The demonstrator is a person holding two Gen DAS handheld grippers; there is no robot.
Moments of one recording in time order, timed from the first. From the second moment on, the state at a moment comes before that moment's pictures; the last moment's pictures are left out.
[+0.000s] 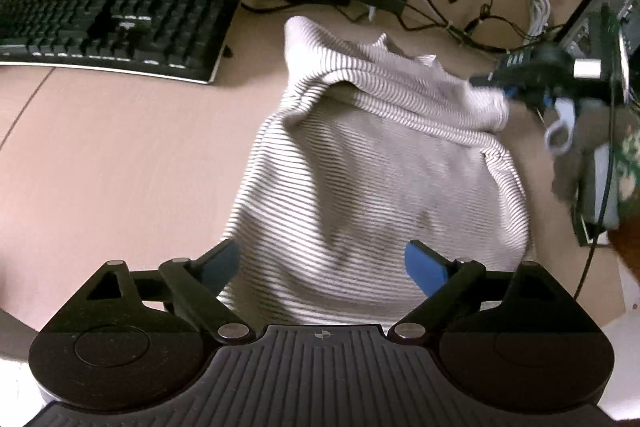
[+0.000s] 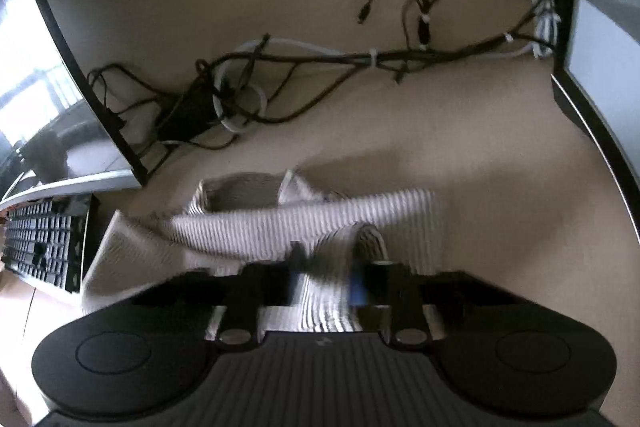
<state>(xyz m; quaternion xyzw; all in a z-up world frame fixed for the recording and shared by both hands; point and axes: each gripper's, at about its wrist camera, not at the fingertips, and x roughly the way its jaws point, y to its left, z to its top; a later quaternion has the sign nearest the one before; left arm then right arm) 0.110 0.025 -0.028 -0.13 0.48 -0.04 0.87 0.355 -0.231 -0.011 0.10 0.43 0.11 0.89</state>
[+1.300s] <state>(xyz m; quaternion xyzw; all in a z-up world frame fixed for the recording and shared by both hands) 0.258 -0.052 -0.006 -0.03 0.40 -0.11 0.91 0.341 -0.274 0.027 0.14 0.33 0.19 0.92</state>
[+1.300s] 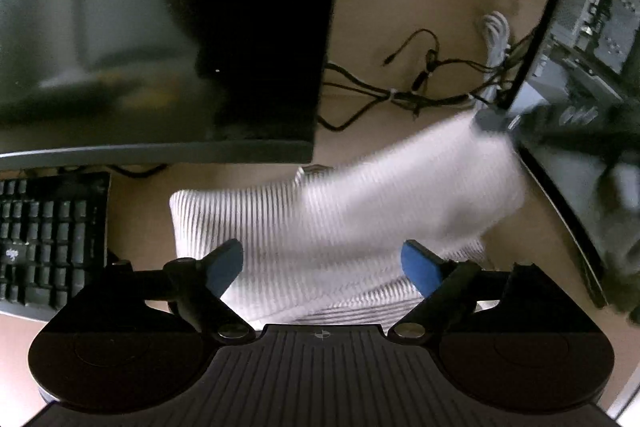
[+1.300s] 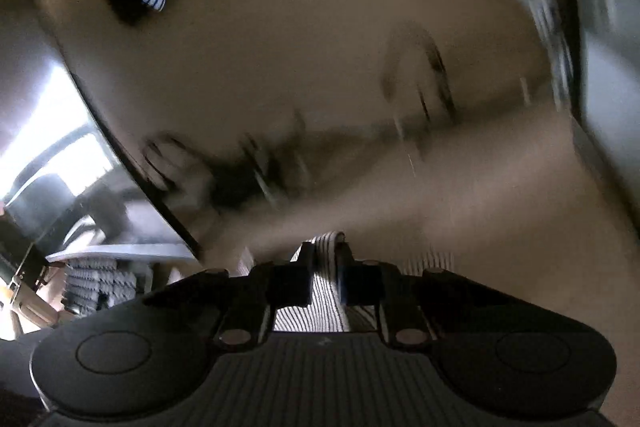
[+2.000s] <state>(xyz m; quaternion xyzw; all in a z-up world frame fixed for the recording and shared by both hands) 0.265 -0.042 -0.058 0.00 0.46 -0.05 0.88 0.326 -0.267 -0.045 0.10 0.42 0.16 0.89</state>
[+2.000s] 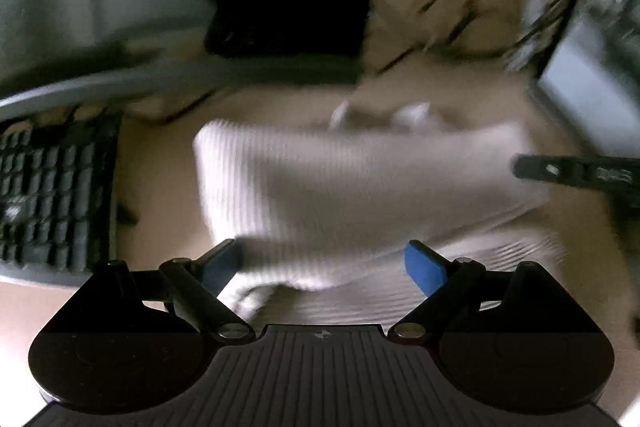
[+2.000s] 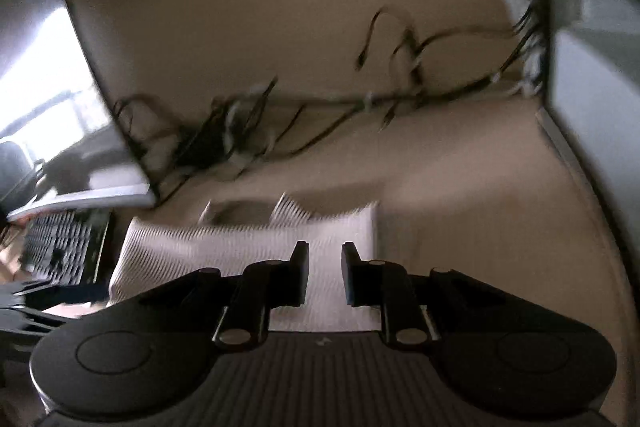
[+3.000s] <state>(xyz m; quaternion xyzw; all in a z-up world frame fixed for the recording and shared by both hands) 0.263 -0.042 -0.046 -0.05 0.44 -0.12 0.89 0.437 -0.210 -0.084 0.04 0.45 0.18 0.88</state>
